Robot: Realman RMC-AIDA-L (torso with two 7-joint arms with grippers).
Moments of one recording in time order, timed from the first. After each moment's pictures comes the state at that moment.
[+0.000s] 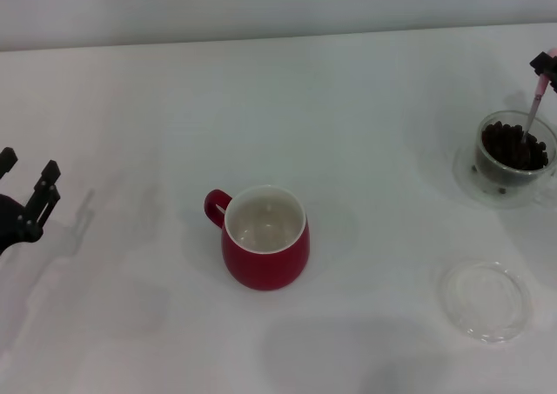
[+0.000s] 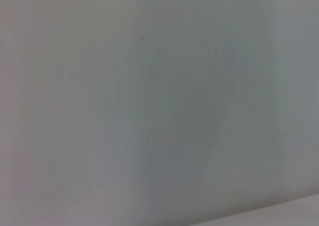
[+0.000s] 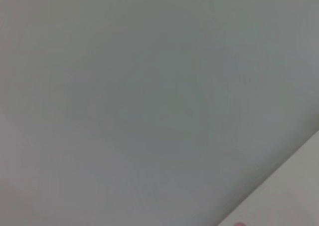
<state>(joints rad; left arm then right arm) -0.33 -2.09 0.74 0.06 -2.03 -1.33 2.83 0.42 2.00 -0.30 -0.30 1.57 1.06 -1.45</state>
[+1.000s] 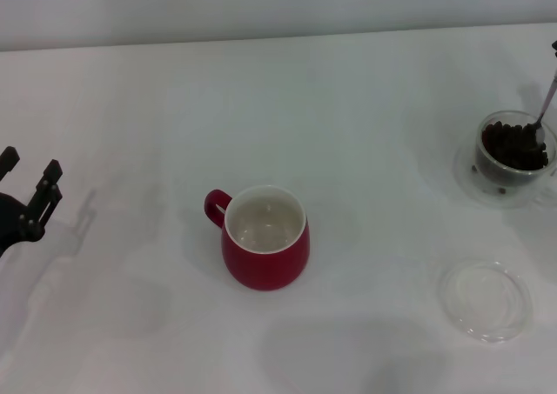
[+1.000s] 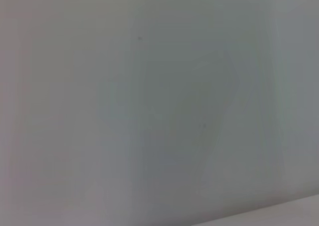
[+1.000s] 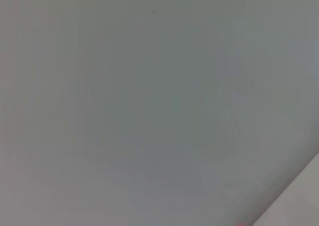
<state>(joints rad) -0.34 -2.09 0.74 0.06 -2.03 -1.33 2.83 0.41 1.99 -0.30 -0.31 1.61 1.07 -1.37</state>
